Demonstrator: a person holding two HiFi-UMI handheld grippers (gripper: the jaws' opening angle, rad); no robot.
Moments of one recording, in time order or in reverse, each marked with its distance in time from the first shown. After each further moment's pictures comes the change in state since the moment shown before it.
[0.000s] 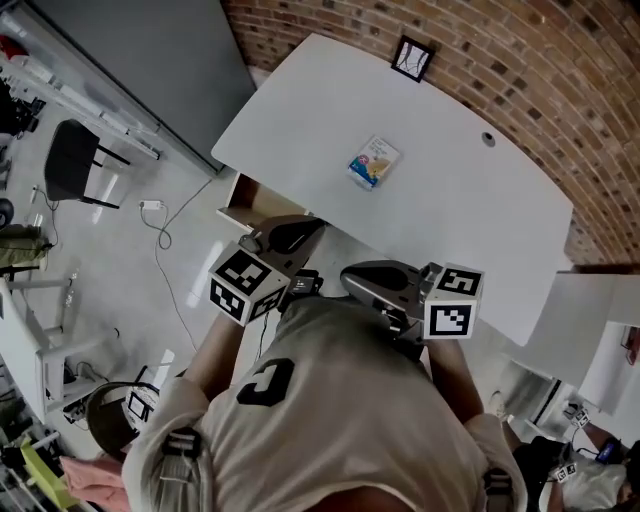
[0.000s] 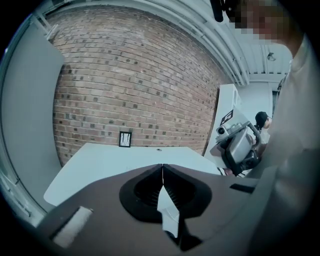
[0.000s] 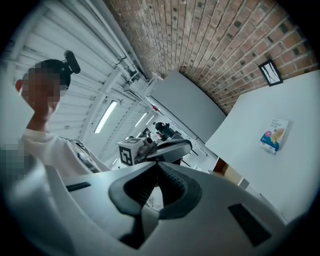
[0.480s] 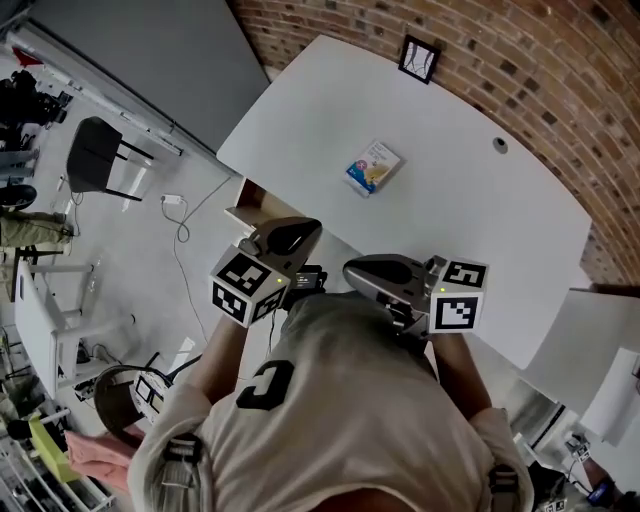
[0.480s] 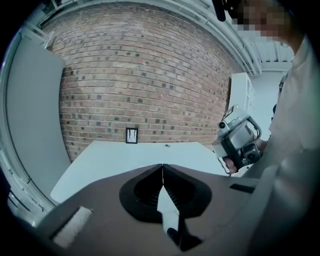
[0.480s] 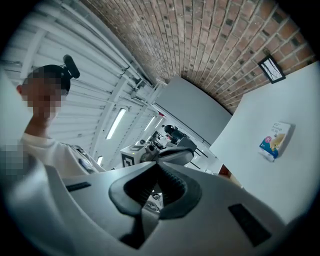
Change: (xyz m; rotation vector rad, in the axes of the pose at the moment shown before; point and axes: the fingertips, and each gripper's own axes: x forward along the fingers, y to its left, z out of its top) left arm 0.048 -0.010 0.008 -0.002 0.078 0.136; right arm -0.056 -0.031 0.030 0.031 -0.032 0.136
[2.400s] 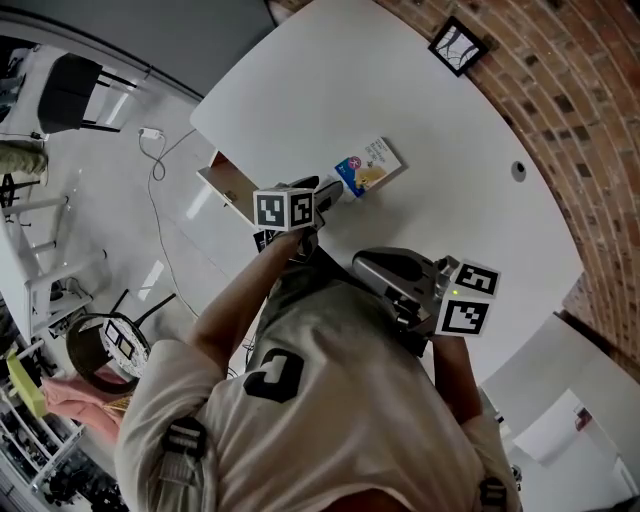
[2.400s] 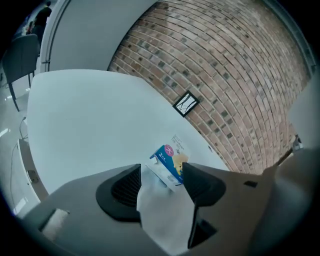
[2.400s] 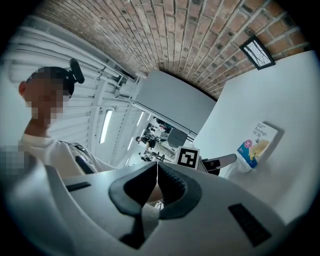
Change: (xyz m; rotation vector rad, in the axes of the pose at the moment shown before) left arm 0.215 0.140 -0.141 -0.834 0.161 0.180; right arm -0.015 -0.126 0.066 0.191 0.134 -0.038
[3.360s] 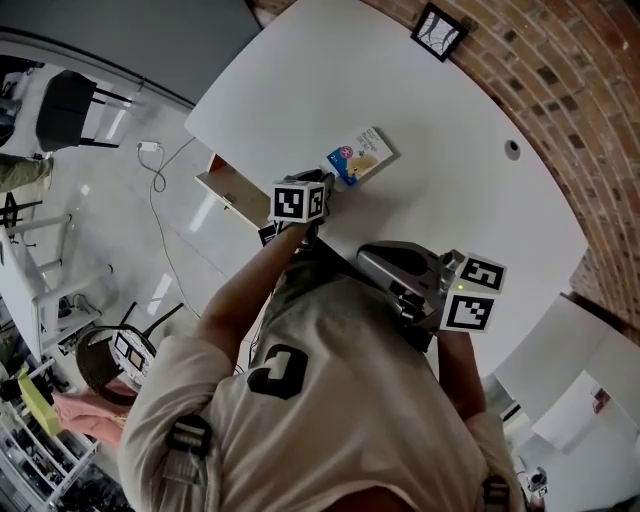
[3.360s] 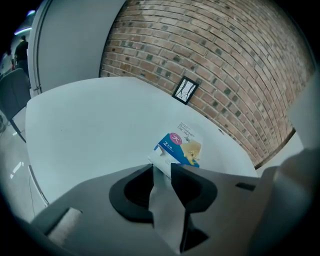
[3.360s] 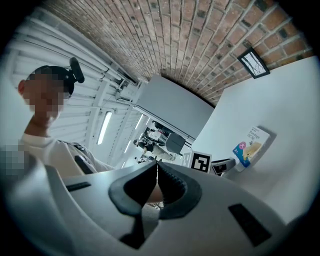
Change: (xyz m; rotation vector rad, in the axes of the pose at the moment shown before) left arm 0.022 0.015 -0.018 0.213 0.044 0.145; right arm -0.019 0.014 -0.013 -0.038 -0.061 -0.035
